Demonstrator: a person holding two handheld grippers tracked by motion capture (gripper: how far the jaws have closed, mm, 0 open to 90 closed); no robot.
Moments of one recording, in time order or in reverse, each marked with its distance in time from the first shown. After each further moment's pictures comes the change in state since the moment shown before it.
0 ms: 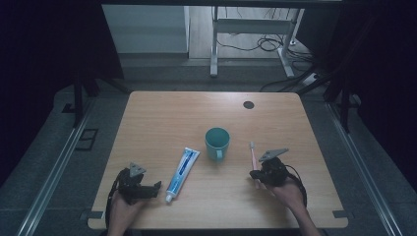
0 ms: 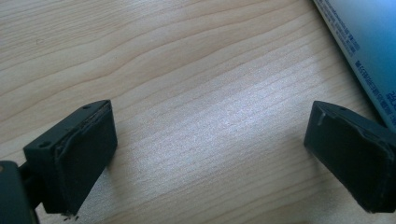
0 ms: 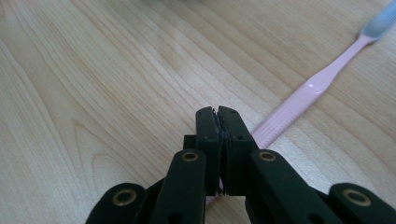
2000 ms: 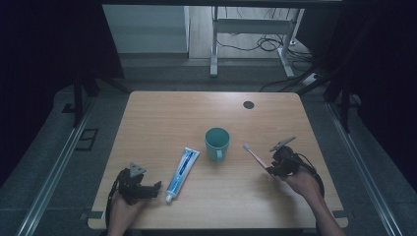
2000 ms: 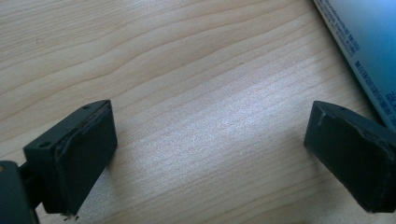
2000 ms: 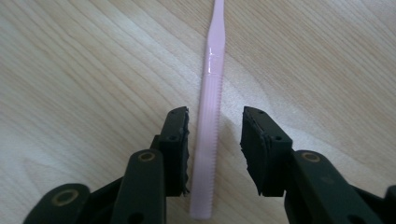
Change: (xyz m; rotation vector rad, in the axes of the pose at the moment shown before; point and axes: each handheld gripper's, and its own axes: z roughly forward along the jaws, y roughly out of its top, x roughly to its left) left arm -0.001 0.000 0.000 0.001 0.004 -0.001; right arm -0.043 0.008 -0.022 0.218 -0.182 0.031
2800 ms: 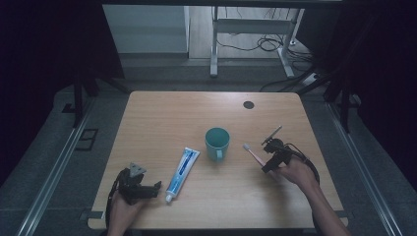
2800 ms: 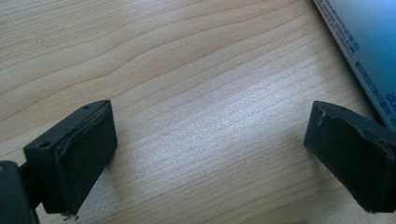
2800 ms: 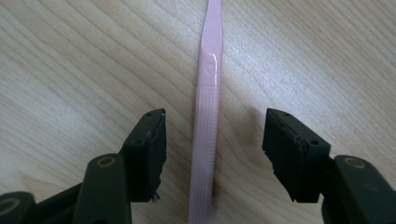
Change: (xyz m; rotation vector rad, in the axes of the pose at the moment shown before) left arm 0.000 0.000 0.000 0.000 -0.001 0.000; right arm -0.008 0.036 0.018 0.223 0.035 0.043
